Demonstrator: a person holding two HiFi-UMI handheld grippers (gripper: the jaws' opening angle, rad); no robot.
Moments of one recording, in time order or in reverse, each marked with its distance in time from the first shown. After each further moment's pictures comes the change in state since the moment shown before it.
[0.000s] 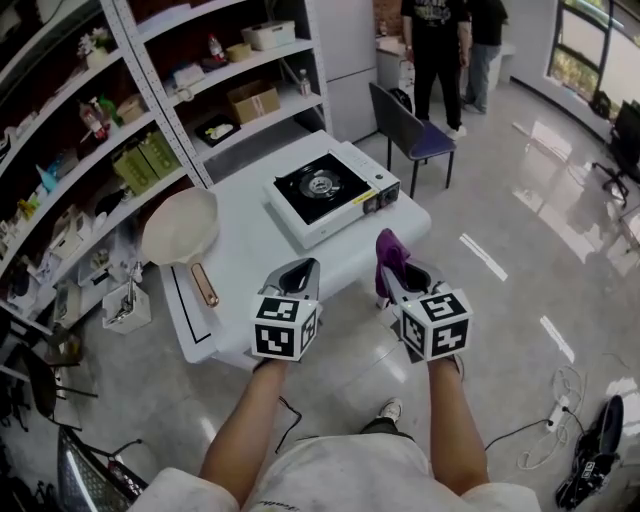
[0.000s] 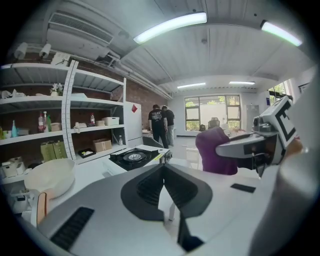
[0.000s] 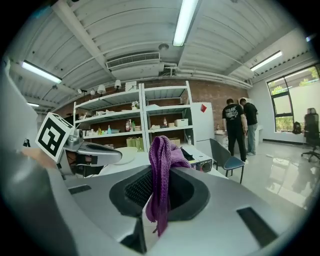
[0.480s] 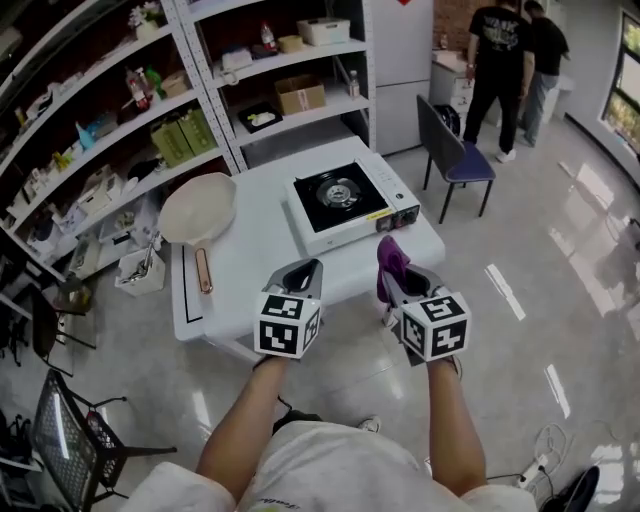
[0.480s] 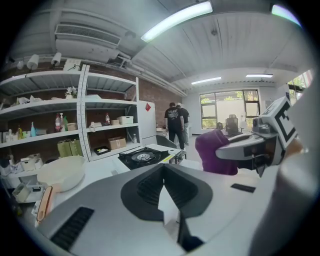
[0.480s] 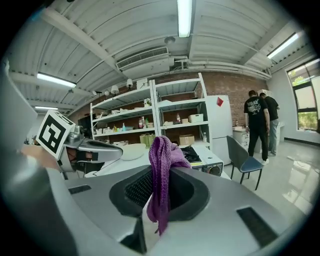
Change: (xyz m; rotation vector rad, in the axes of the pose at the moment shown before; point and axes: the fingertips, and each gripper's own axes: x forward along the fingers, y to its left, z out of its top) left arm 0.037 -0.002 0.009 -0.041 0.022 0.193; right arm 0.041 -0.046 0.002 -0.039 0.042 0.213
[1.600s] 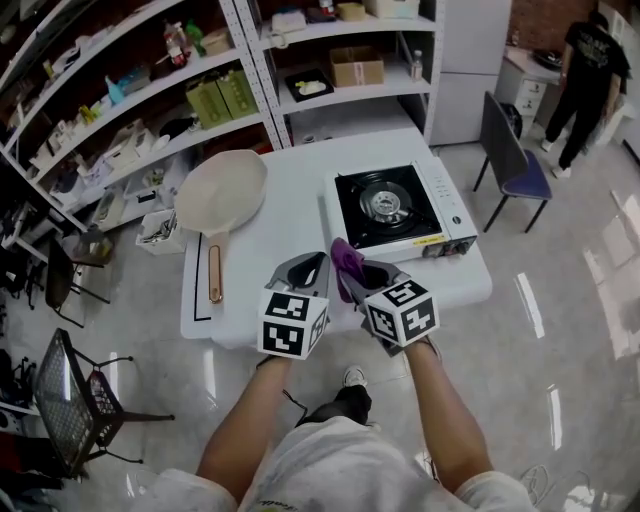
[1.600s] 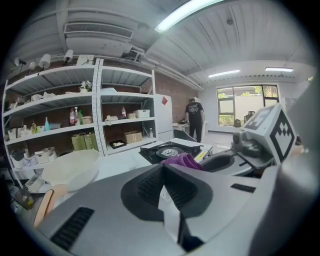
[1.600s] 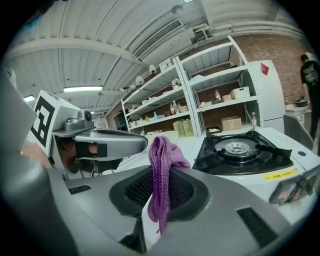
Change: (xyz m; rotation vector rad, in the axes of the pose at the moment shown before) left arm 0.066 0.102 -0.017 -0.066 0.056 0.167; right arm 0.192 0.073 -0.020 -0.027 0.152 0.476
